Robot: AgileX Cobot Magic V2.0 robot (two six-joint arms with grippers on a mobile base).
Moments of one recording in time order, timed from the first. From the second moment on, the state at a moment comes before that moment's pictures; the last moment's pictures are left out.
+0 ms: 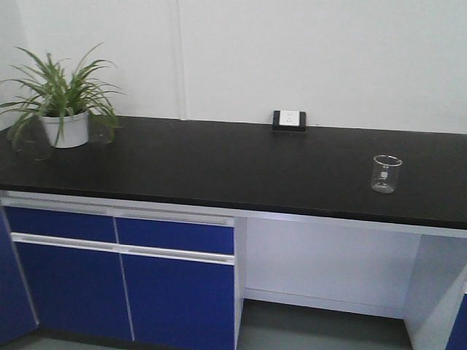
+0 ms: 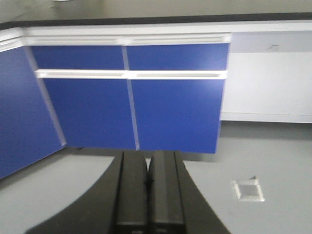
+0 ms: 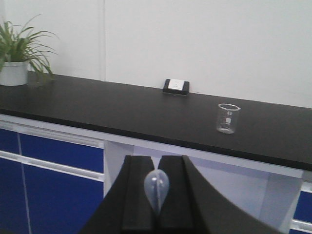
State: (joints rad) left arm -0.07 -0.01 0.03 -0.02 0.01 0.05; right arm 0.00 0.35 -0.22 -1.08 -0.13 1.00
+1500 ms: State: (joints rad) left arm -0.07 -0.01 0.03 -0.02 0.01 0.05; right arm 0.00 0.35 -0.22 -1.08 -0.13 1.00
